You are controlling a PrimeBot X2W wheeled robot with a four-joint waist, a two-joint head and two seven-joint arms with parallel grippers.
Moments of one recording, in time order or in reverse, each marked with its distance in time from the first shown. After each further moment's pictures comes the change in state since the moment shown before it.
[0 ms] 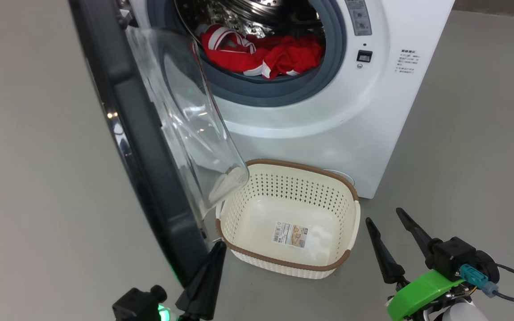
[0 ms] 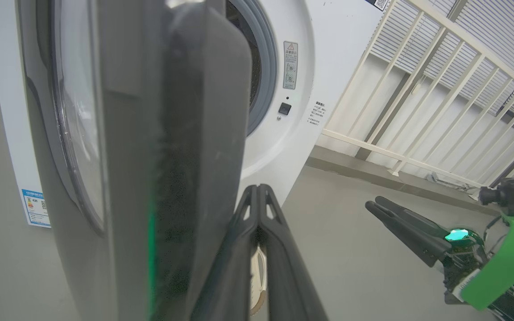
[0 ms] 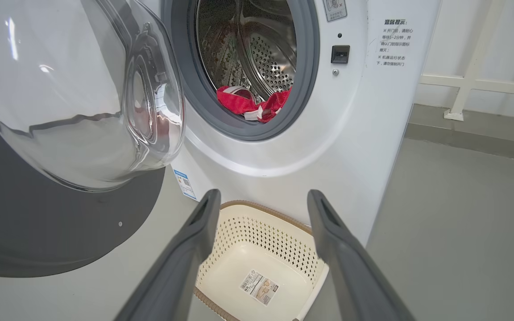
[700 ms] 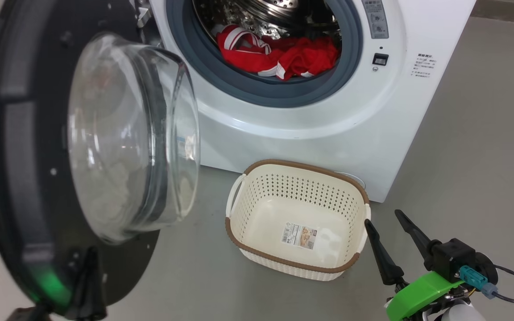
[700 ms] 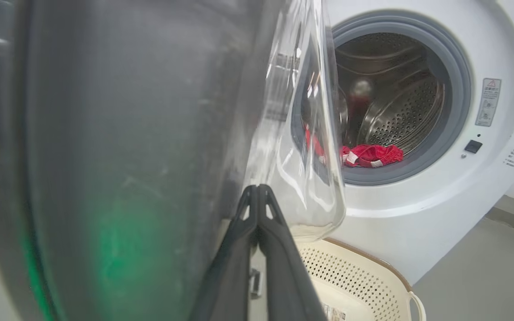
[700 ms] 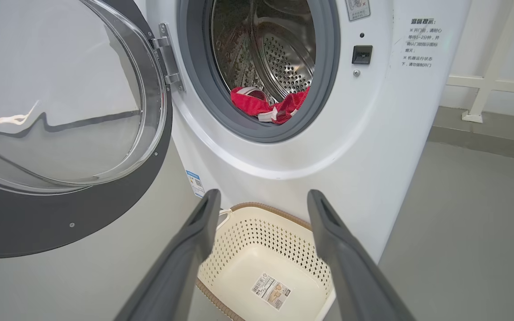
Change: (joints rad) left arm 0.075 -0.003 0.383 0.012 0.075 0.079 0.001; right arm 0.005 0.004 0.003 0.000 0.009 0.000 0.000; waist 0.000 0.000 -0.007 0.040
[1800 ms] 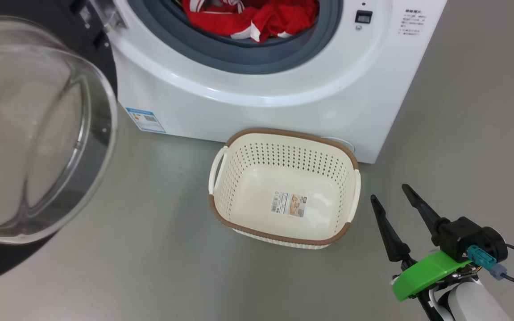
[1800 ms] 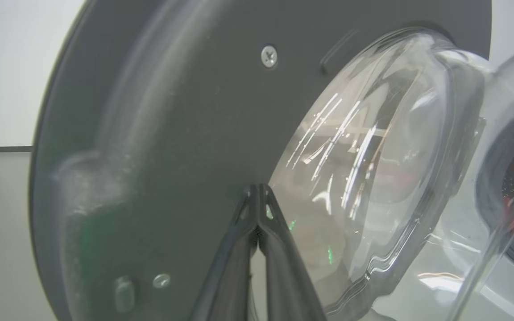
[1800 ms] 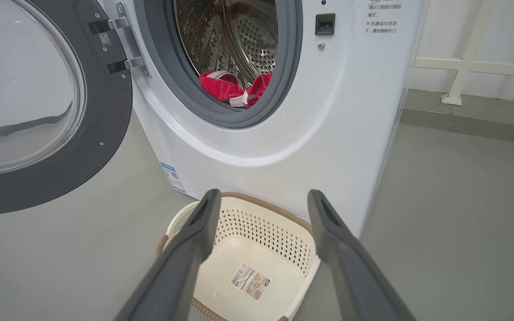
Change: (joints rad) left arm -0.403 0.068 0.605 0.323 0.229 -0.038 -0.002; right arm -0.066 -0.028 -0.007 -0.020 -0.020 0.000 0.000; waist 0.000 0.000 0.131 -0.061
